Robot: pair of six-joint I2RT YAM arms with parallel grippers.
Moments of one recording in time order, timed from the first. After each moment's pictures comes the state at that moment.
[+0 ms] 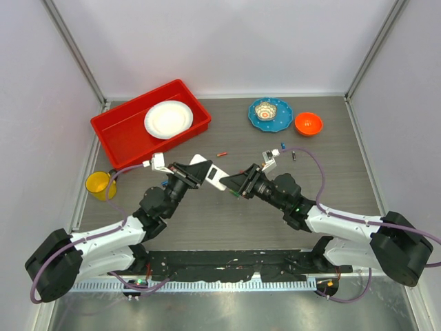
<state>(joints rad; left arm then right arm) -0.83 1.00 0.29 0.92 -0.32 -0.92 0.84 1.14 0.41 0.69 -0.08 1.16</state>
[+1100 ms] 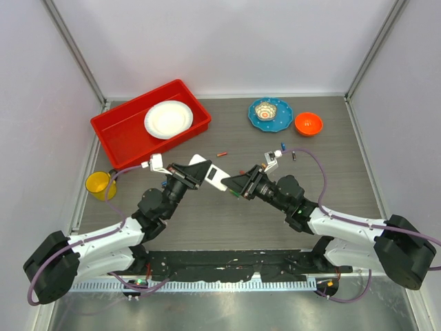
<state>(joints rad) -0.83 0.97 0.29 0.93 -0.33 -0.93 0.84 1.10 0.38 0.72 -0.09 1.18</state>
